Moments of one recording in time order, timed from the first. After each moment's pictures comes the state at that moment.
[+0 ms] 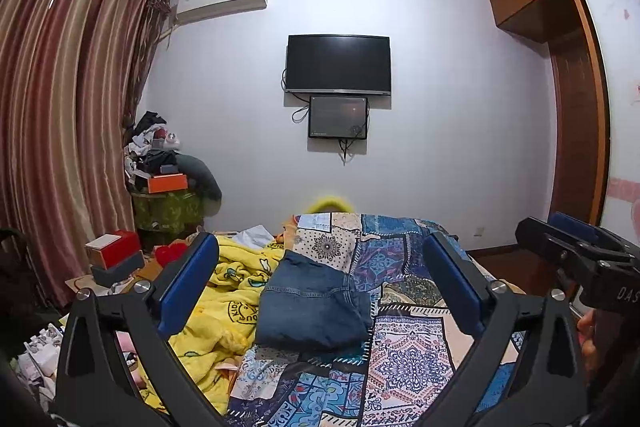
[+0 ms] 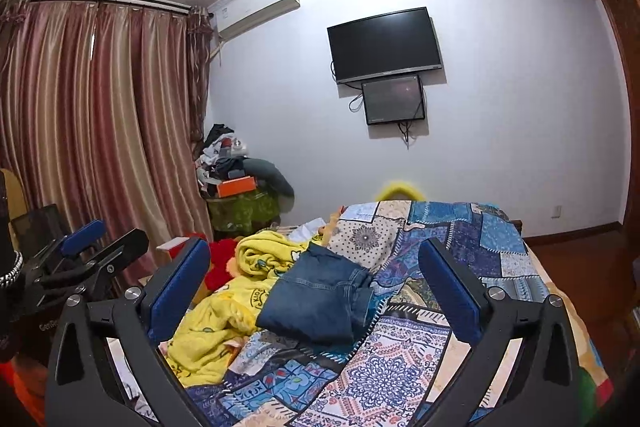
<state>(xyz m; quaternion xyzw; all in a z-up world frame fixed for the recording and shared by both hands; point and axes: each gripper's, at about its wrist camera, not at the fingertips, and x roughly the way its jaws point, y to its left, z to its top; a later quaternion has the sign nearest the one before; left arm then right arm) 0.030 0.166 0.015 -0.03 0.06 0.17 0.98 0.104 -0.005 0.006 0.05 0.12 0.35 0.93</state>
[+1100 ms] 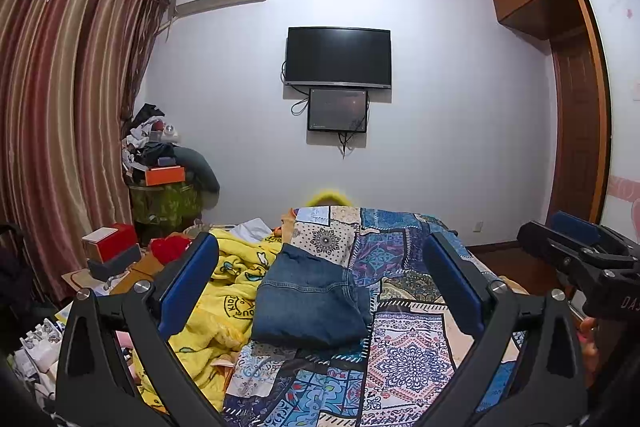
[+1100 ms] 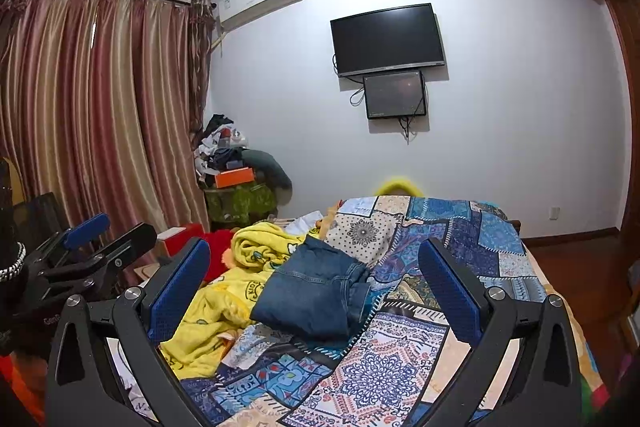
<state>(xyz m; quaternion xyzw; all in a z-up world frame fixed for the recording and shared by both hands) 0.038 0.169 0.010 -0.03 0.07 0.17 0.98 0.099 0.001 0.012 0.04 0.13 0.35 0.93</state>
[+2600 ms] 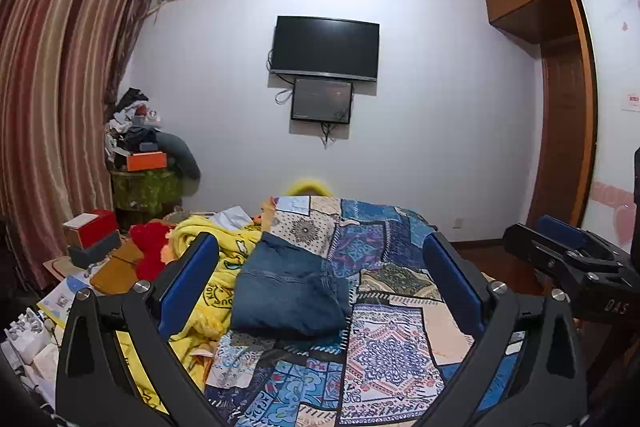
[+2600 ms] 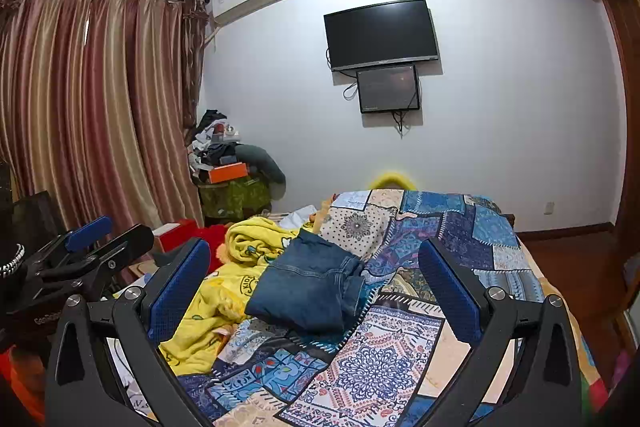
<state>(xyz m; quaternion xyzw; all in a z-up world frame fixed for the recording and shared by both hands) 0.042 0.169 0.005 -0.06 0.09 0.13 0.99 0.107 -0.004 0.009 0.03 0.15 0.34 0.93</state>
